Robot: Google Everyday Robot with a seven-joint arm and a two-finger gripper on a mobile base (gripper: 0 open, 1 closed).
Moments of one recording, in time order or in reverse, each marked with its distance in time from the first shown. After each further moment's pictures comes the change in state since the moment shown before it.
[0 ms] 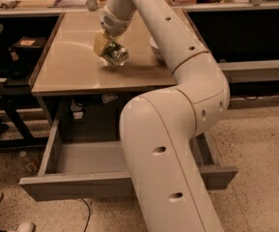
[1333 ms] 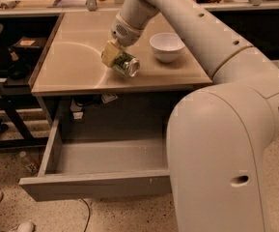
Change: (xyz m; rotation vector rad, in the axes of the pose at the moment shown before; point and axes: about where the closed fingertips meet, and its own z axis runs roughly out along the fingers) arm 0.052 0.039 -0.024 -0.057 -0.004 -0.028
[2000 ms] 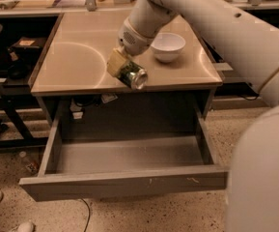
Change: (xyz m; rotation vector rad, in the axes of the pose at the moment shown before) arm 0.037 0.056 -0.026 0.004 -0.011 0.071
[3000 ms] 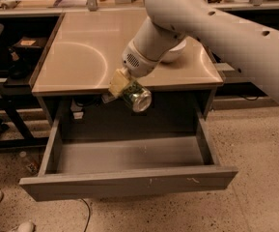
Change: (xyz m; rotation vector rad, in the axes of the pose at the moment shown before) arm 0.050 0.039 0.010 0.004 0.002 0.078
